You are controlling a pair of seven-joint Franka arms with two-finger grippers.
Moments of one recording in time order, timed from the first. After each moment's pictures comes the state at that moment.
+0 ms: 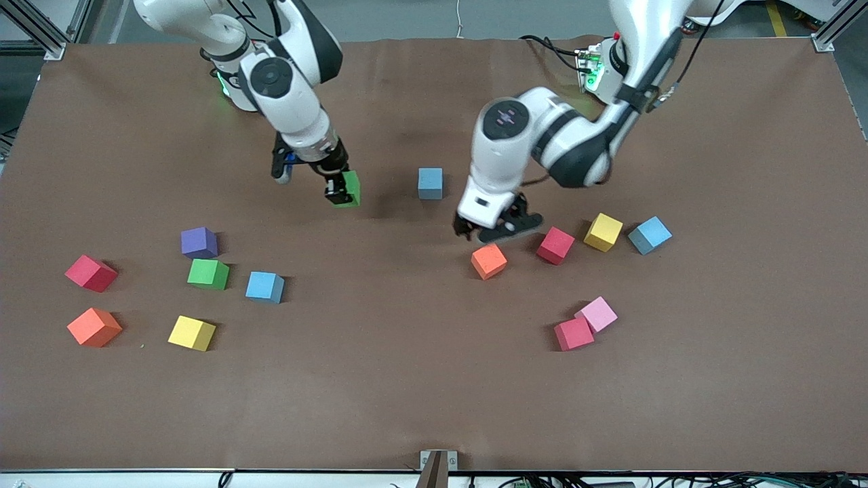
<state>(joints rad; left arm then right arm) -0.24 0.42 -0.44 -1.83 0.31 2.25 -1.13 0.71 0.03 -0.01 -2.38 0.13 2.51 2.17</state>
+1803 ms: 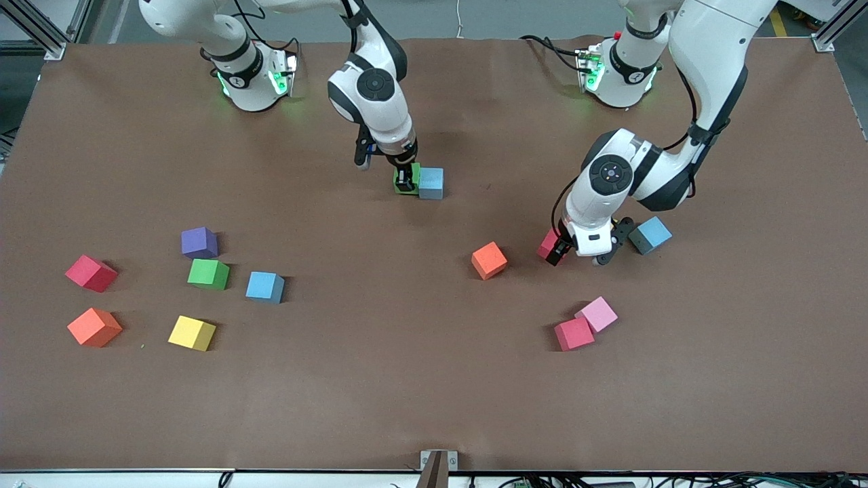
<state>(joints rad) 0.01 0.37 -0.44 -2.20 0.31 2.51 -1.58 0.96 0.34 -0.01 -2.27 0.13 2.71 2.49</state>
